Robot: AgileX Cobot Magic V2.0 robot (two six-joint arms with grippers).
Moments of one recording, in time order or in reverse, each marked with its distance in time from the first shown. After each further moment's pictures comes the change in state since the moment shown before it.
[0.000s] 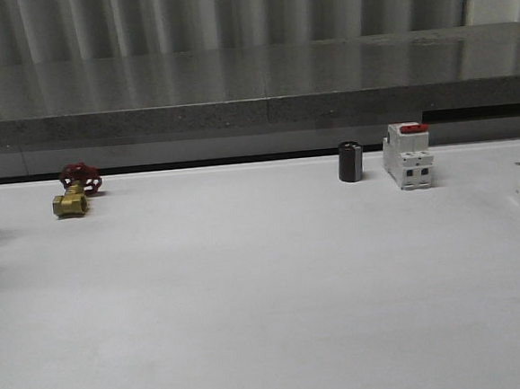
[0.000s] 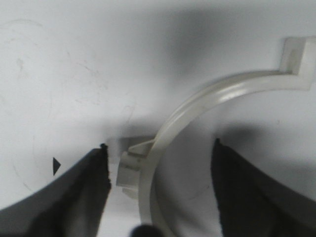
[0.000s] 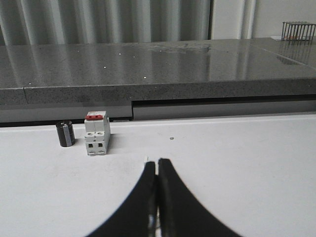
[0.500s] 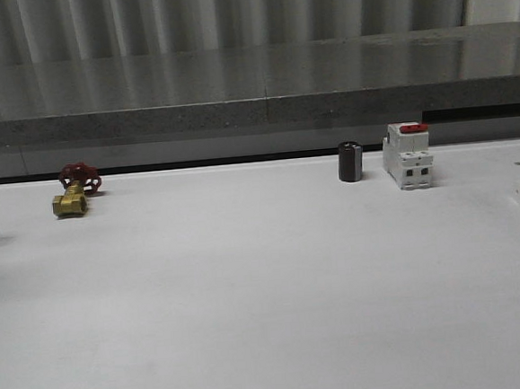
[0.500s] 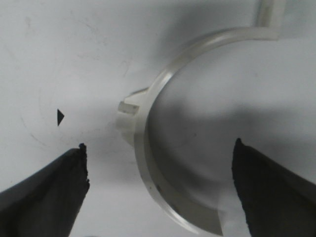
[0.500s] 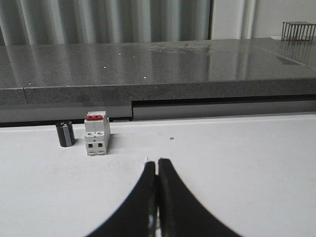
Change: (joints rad) left arm 0.000 -0.057 0.006 -0.011 0.108 0.000; right arm 0.000 0.000 0.000 0.000 0.000 0.000
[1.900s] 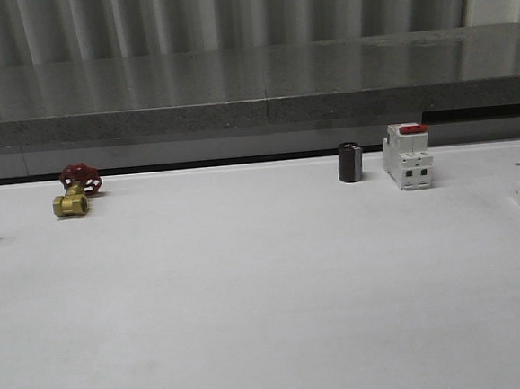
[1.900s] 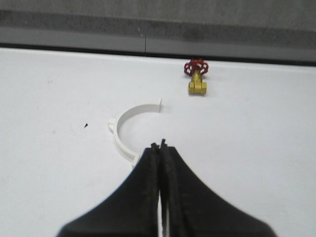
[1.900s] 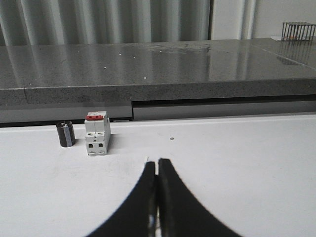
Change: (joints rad) left arm -0.096 -1.586 0.962 -0.068 -0.365 -0.189; right arm 0.000 0.000 0.000 0.000 0.000 0.000
